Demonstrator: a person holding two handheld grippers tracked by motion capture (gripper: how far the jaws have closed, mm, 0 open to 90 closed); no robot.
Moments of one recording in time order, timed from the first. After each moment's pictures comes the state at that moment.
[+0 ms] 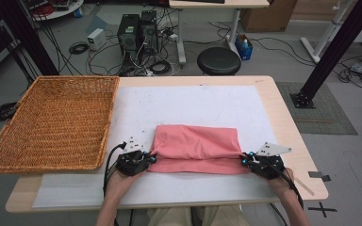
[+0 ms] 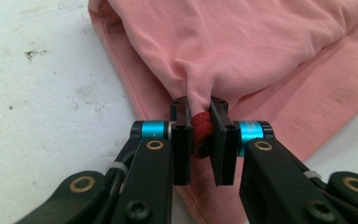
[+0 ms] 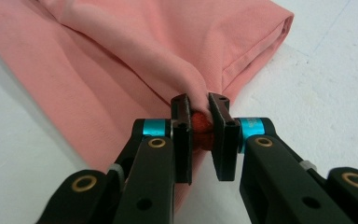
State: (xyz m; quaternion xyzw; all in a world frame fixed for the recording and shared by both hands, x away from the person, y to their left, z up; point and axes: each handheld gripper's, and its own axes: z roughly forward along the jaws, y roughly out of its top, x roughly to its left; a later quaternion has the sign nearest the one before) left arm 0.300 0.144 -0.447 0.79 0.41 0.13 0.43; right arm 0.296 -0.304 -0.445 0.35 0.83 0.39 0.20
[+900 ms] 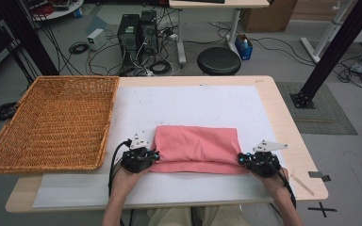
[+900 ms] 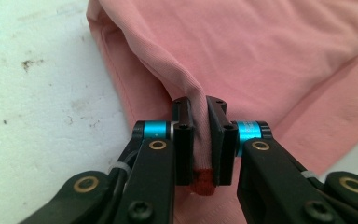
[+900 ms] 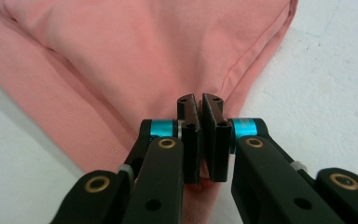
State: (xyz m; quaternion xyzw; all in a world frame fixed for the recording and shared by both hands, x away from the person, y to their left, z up) left arm 0.306 0.132 -0.438 0.79 0.43 0.15 0.42; right arm 0.301 -0.292 -0.444 0.41 0.81 0.38 0.17
